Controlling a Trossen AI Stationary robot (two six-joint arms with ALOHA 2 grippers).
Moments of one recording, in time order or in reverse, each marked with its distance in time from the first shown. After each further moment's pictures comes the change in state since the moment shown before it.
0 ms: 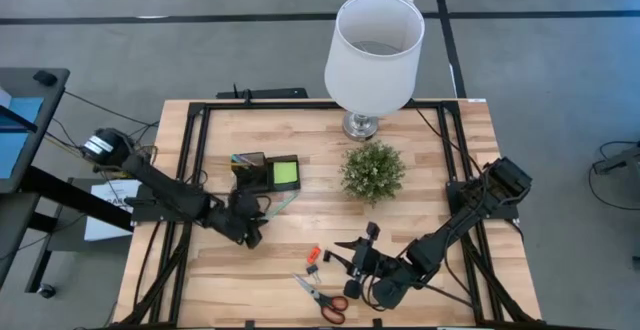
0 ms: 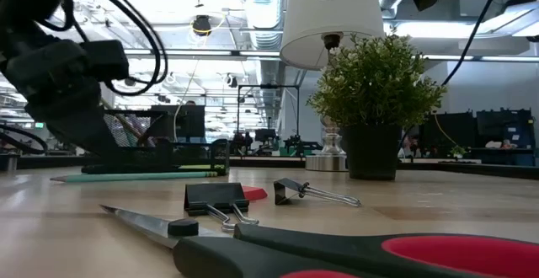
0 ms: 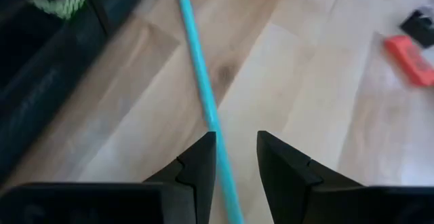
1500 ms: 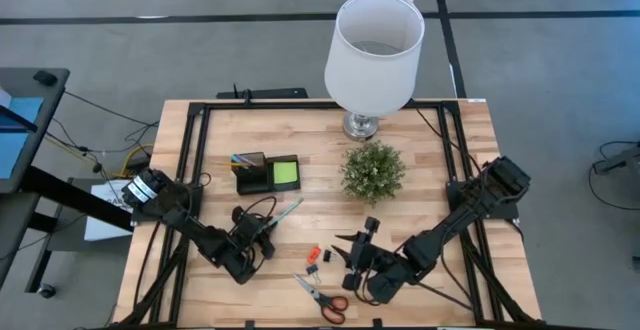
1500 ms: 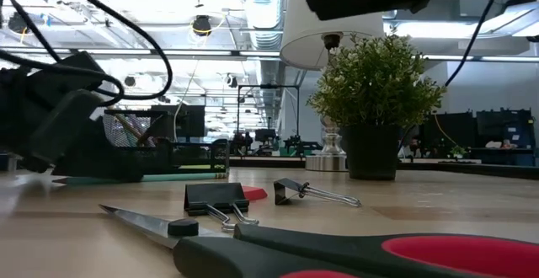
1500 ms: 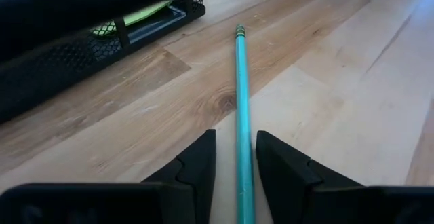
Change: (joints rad) left arm -0.287 0.607 0.219 -0.012 -0.552 -0.539; right arm -0.031 0.000 0.000 -0.096 0.001 -0.088
